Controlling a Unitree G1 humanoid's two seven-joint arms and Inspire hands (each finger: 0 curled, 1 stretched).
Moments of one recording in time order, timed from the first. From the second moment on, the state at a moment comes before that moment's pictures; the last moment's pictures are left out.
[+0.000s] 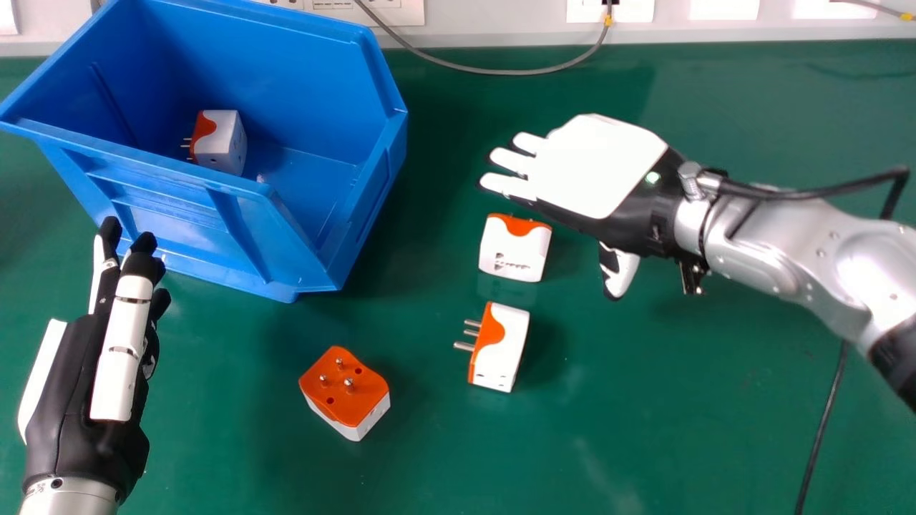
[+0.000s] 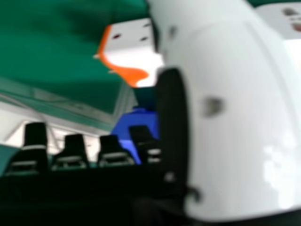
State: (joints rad) left arm 0.35 0.21 0.31 -0.16 -0.23 -0.11 -0.24; right arm -0.86 -0.58 0.62 0.62 -1.11 -0.51 0.08
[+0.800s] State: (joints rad) left arm 0.39 0.21 0.30 -0.23 -0.23 -0.08 -0.22; right arm -1.04 -0.46 0.80 0.82 -1.23 -0.56 -0.08
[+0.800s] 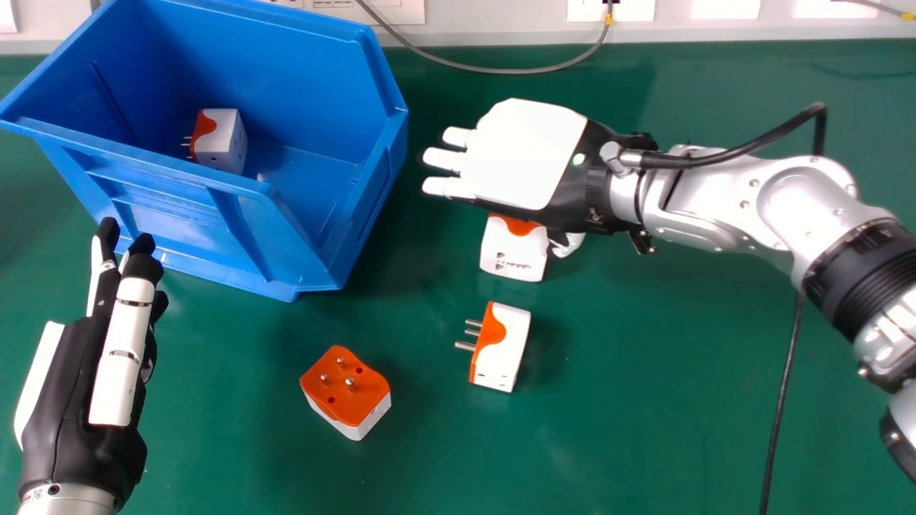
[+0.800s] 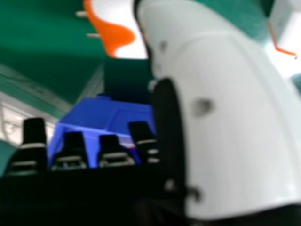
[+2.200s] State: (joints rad) left arm 0.39 0.21 0.30 -0.23 -0.24 -0.09 -0.23; right arm -1.09 -0.39 0.94 1.01 -1.27 -0.53 -0.18
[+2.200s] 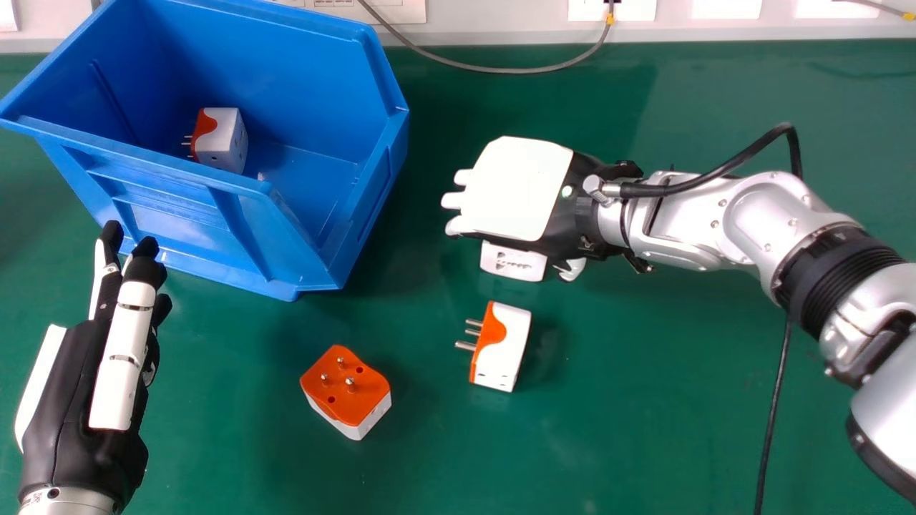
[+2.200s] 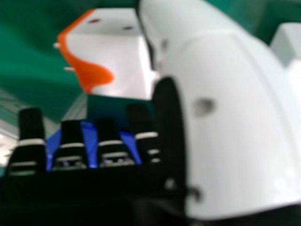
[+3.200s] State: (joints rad) left arm 0.42 0.20 0.31 -0.26 -0.24 -0.08 -0.24; right arm -1.09 -0.34 0.98 1.06 -1.30 -0.48 -0.20
